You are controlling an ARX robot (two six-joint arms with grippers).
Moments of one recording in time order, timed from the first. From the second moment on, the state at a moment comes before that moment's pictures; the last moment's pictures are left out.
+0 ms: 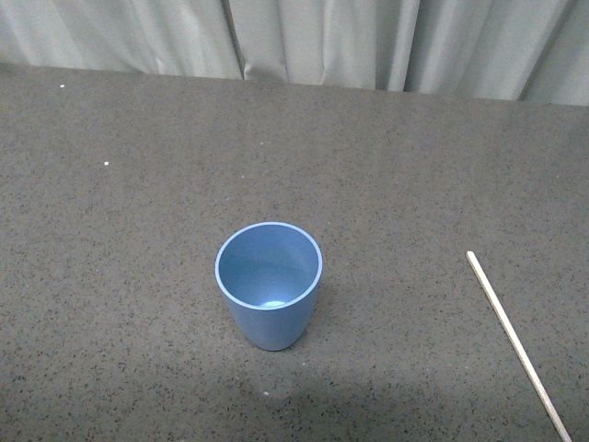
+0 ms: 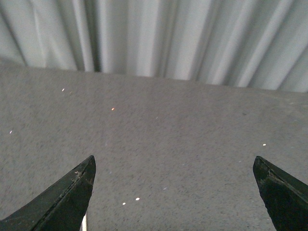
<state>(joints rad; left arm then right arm) 0.00 0.00 0.02 0.00 0.00 0.00 0.13 0.25 0.06 0.00 0.28 -0.09</state>
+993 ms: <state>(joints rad) 0.00 0.00 0.02 0.00 0.00 0.00 0.22 1.84 0.61 0.07 0.05 0.11</state>
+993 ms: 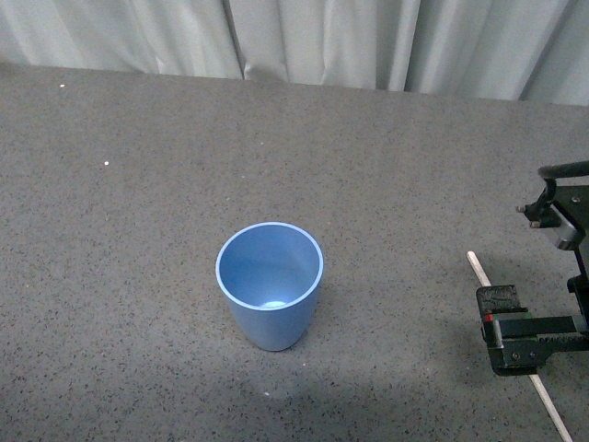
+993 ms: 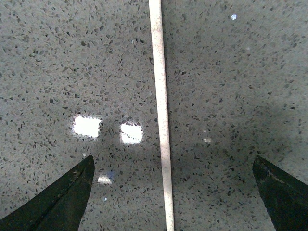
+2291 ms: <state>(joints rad) 0.00 0.00 0.02 0.00 0.00 0.00 0.50 1.73 0.65 0.94 -0.11 0.22</state>
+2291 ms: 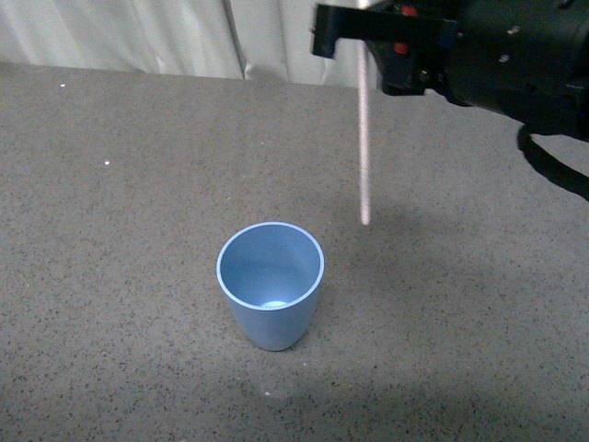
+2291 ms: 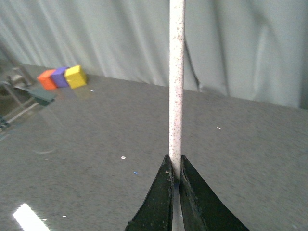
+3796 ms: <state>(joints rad) 0.00 0.00 0.02 0.00 0.00 0.00 0.37 1.27 0.32 0.57 0.25 0.19</state>
